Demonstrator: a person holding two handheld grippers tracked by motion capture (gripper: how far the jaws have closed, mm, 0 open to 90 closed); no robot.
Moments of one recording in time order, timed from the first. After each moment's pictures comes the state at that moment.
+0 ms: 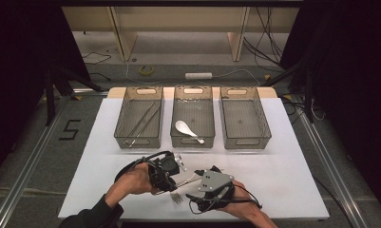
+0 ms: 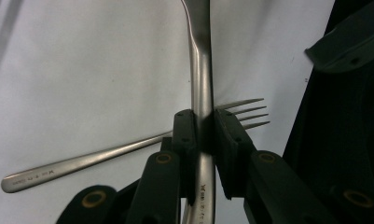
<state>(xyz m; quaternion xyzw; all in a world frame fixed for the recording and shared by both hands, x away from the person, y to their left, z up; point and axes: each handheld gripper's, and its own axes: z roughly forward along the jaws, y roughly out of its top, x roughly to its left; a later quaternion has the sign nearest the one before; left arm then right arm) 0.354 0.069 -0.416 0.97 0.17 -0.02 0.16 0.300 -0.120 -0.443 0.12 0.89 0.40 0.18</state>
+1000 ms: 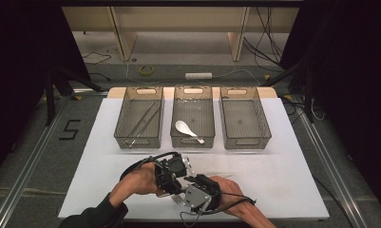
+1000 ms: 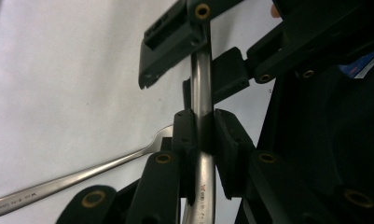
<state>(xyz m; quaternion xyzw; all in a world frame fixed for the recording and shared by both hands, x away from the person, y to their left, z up) 0.347 0.051 -0.406 0.98 0.14 -0.04 0.15 0.293 -0.090 -0.463 -0.02 0.90 0.30 0.30</state>
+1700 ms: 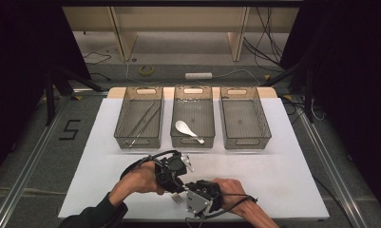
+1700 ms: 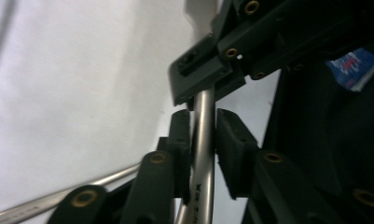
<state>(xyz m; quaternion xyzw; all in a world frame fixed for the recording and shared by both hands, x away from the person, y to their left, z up) 0.351 0.055 -0.403 0.97 0.15 -0.02 0.19 0.292 -0.095 -0.467 -0.10 0.91 0.26 0.30</state>
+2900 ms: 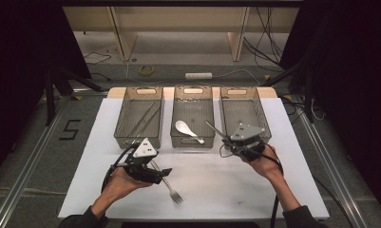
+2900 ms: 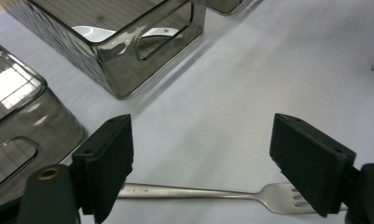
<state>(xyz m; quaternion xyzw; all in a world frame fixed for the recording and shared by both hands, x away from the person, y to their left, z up) 0.353 0.142 -0.425 0.85 0.31 0.13 0.41 0.402 -0.205 -0.398 0.25 0.86 0.36 0.26</state>
